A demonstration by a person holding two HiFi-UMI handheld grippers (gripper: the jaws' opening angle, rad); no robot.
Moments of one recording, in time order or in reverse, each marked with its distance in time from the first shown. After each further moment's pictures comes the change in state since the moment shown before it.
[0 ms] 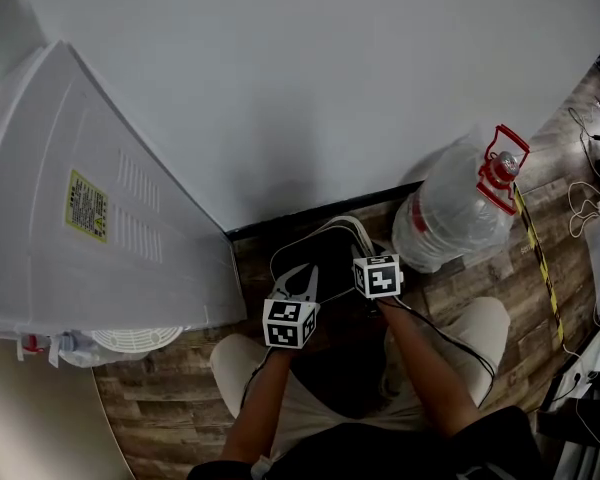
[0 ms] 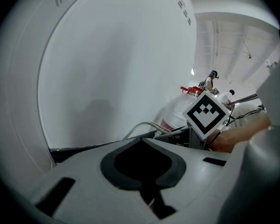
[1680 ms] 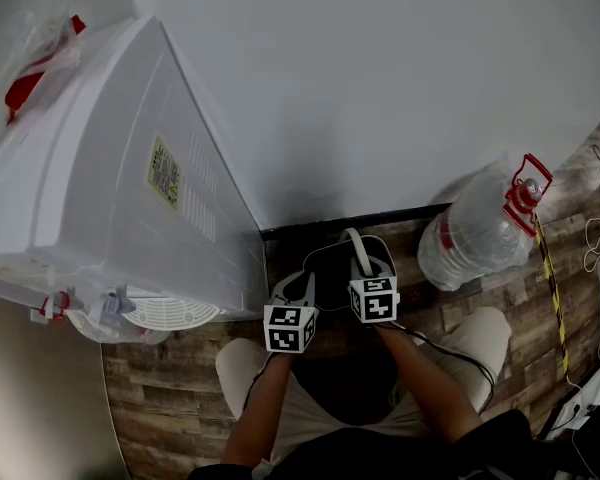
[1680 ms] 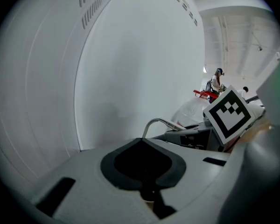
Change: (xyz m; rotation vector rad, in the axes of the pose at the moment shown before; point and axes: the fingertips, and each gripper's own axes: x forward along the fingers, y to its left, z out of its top) left arm -0.071 0.059 0.009 -0.010 -0.025 0.172; right arm -0.022 0.106 0.028 -0.097 -0.144 0.106
